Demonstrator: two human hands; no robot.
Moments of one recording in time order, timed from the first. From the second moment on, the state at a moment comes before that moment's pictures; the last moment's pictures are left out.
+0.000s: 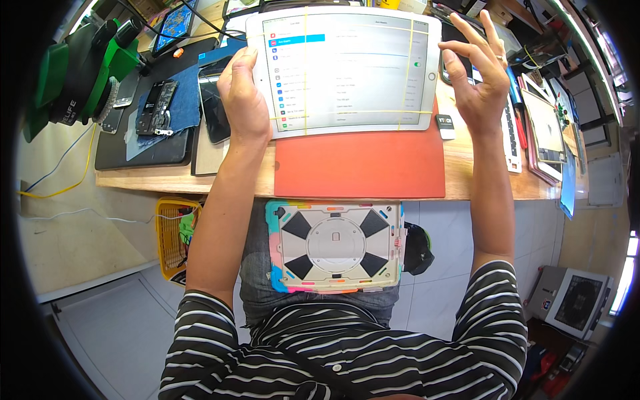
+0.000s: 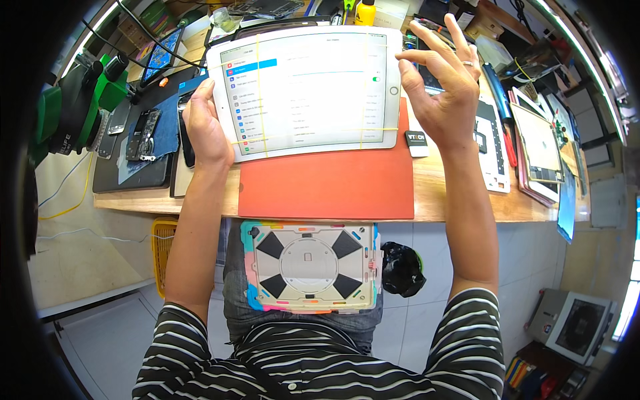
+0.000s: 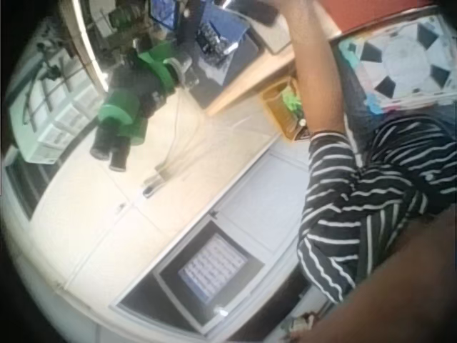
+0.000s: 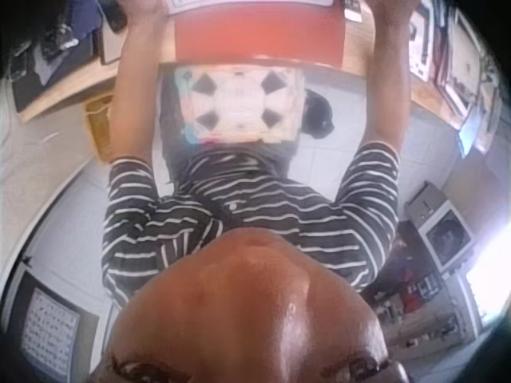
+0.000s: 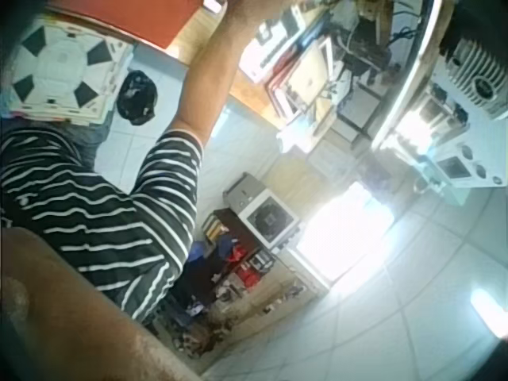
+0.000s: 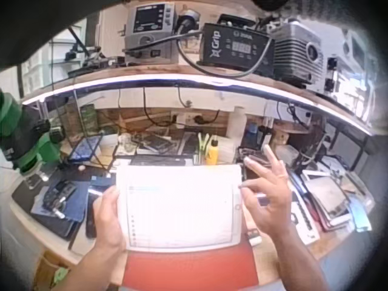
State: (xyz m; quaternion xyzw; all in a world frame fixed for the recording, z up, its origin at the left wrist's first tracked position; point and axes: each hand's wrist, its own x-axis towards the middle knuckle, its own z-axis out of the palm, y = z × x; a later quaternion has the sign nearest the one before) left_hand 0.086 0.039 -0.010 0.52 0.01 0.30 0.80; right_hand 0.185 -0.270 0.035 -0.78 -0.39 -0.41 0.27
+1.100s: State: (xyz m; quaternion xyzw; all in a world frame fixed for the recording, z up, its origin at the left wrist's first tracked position) left_hand 0.079 0.037 -0.010 0.52 -0.06 0.31 0.80; right_hand 0.178 -0.262 0.025 -0.80 -0.30 -0.18 0.50
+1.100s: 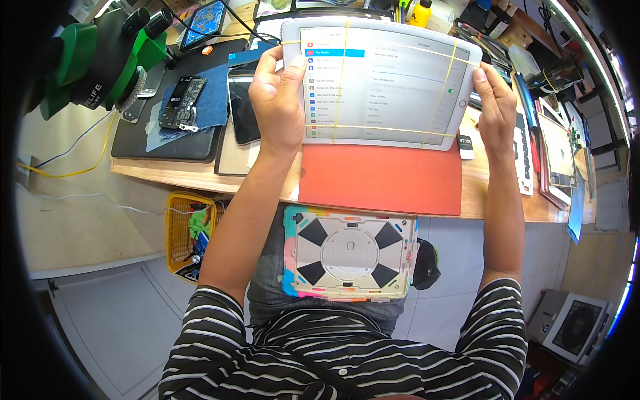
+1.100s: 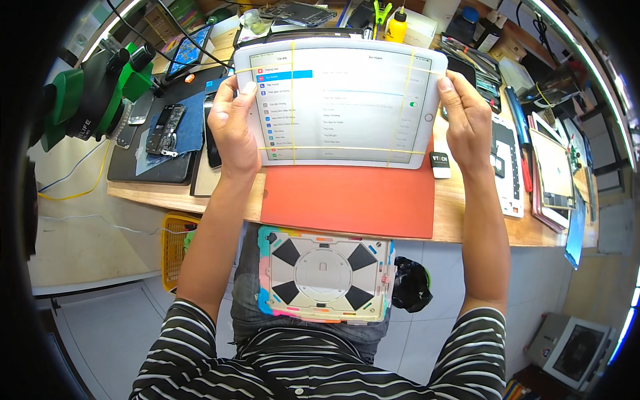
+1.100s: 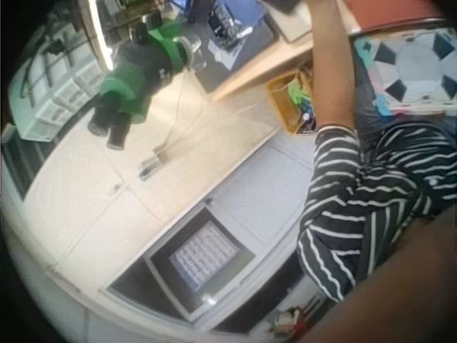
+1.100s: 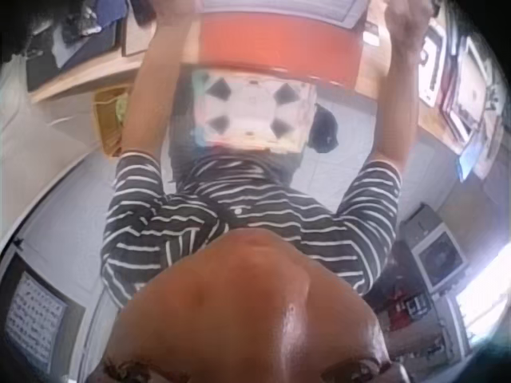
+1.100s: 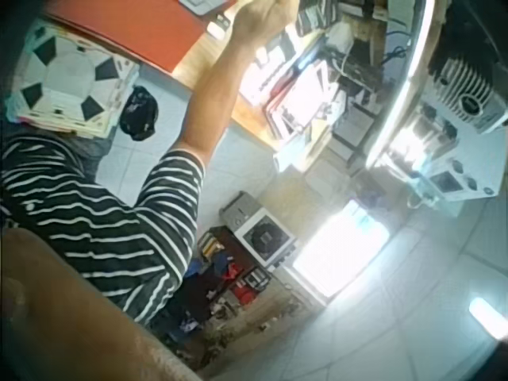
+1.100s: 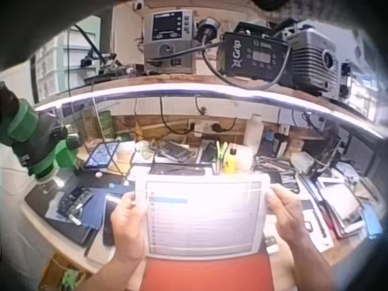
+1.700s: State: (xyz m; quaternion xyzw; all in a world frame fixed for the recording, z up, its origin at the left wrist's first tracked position) left_hand 0.078 0.033 -0.004 0.55 -0.05 0.33 0.77; right_hand 0.175 -0.258 0.033 -0.77 -0.41 -0.39 0.30
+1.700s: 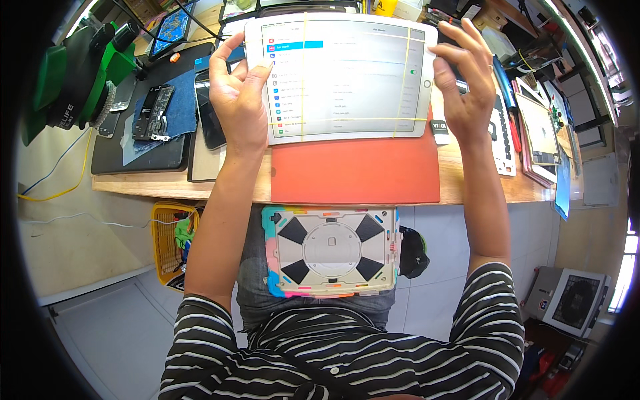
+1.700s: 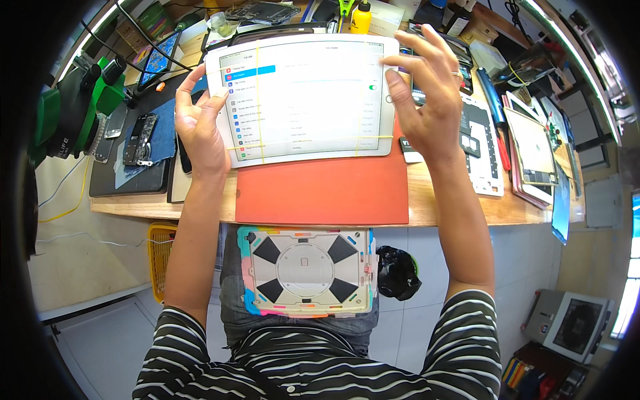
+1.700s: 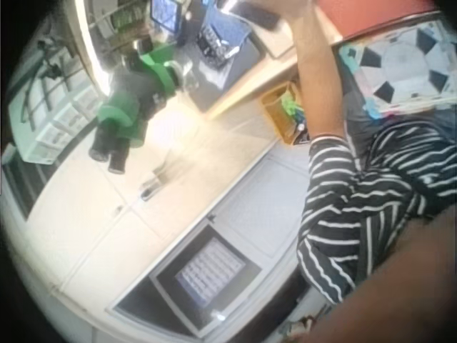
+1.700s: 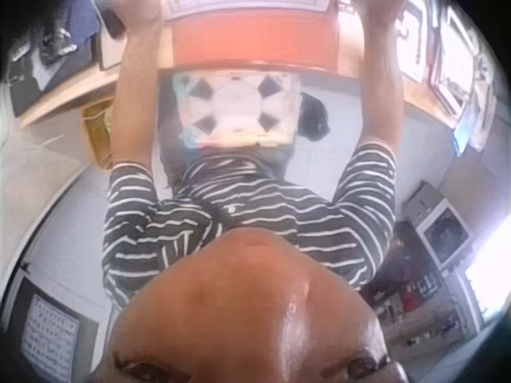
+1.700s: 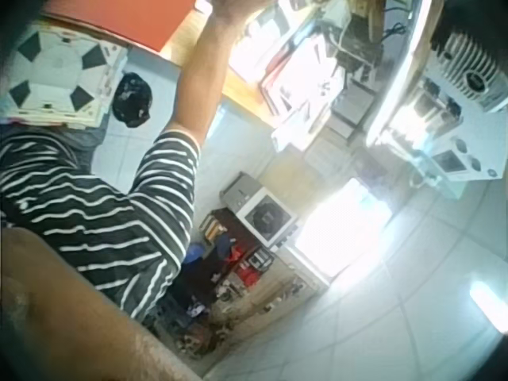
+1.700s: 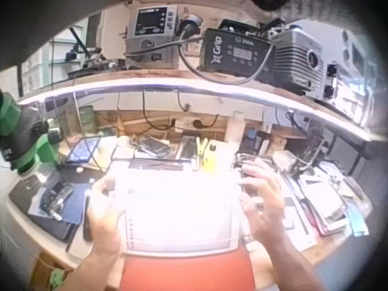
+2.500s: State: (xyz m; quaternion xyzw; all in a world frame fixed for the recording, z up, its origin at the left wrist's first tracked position) left_hand 0.081 0.037 -0.008 0.52 -0.07 0.33 0.79; right_hand 0.165 -0.248 0.030 -0.81 -0.41 -0.37 0.21
